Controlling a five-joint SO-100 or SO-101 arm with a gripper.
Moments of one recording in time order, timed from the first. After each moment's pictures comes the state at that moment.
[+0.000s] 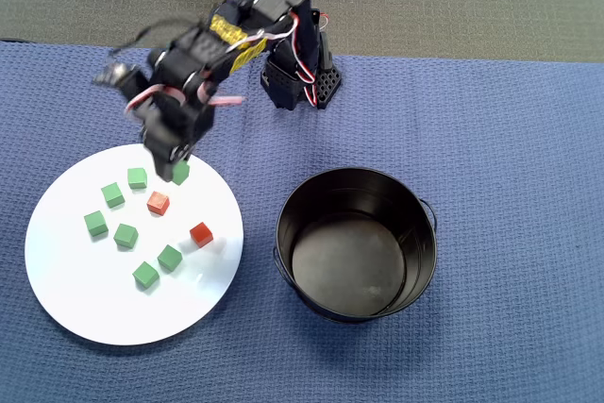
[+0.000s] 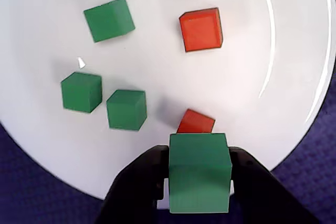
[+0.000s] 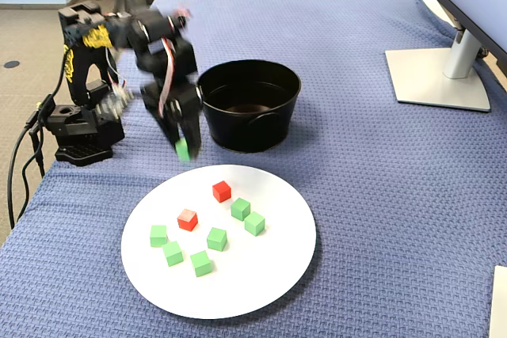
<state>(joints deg) 35.9 84.0 66.0 90.4 -8.9</state>
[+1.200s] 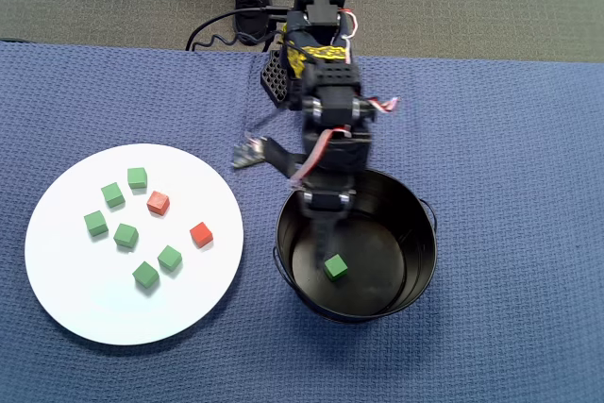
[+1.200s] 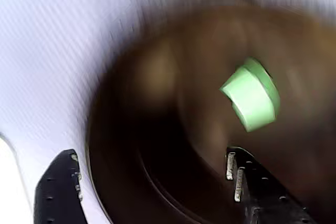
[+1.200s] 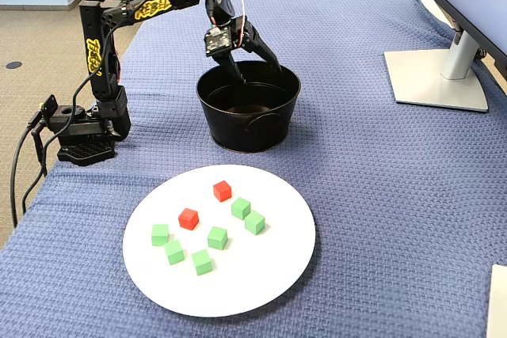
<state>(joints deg) -2.3 84.2 65.4 81.0 0.3</state>
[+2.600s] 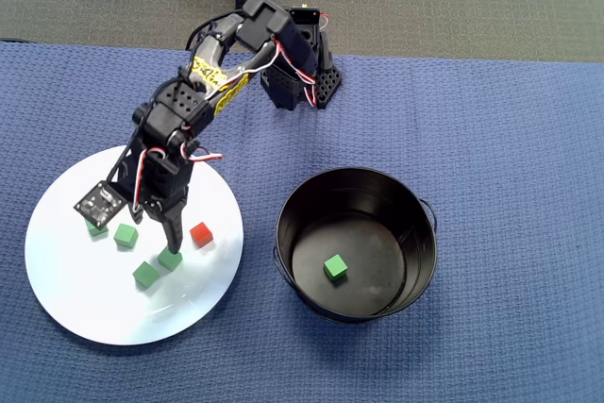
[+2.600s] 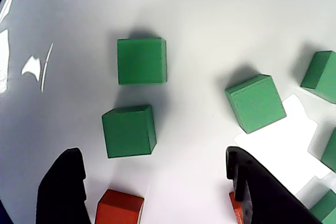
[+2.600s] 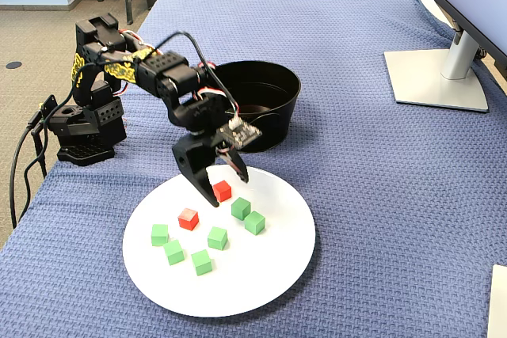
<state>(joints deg) 36.7 64.8 68.2 60.9 -91.7</state>
